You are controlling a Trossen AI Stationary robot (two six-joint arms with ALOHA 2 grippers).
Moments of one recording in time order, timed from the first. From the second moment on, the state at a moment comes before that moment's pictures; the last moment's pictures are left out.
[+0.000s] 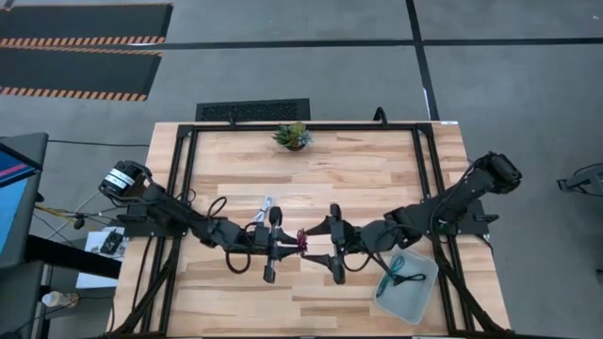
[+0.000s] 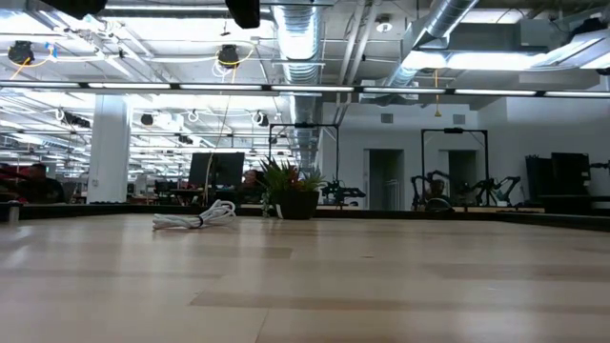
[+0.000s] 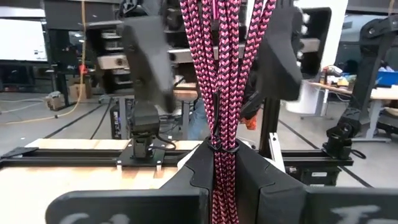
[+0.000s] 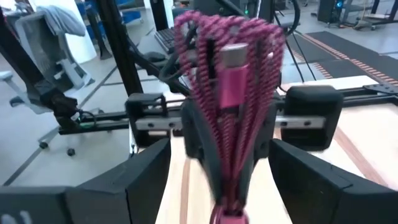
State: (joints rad) left arm -0.43 1.61 0.74 1.00 -0.36 -0.01; right arm 0.46 1.51 1.14 0.18 0.42 0.23
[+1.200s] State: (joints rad) left arm -0.41 1.60 0.74 0.94 -0.34 -0.08; right arm 0.39 1.51 1.14 0.17 0.26 0.20
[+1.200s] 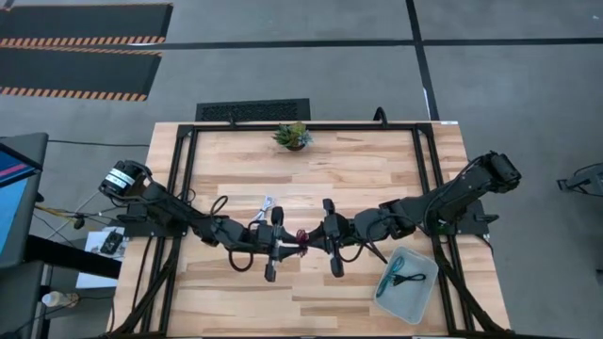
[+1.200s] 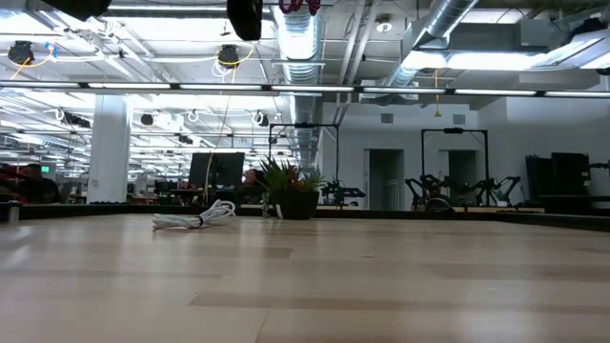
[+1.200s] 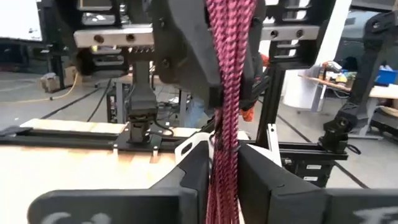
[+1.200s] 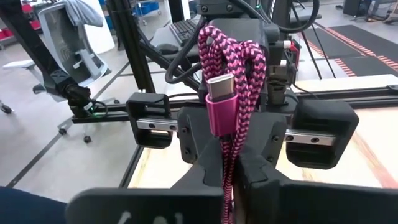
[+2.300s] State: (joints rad) left arm -0.41 1.60 0.74 0.78 -0.32 -0.27; right arm 0.64 1.41 1.24 -0.86 0.27 0.50
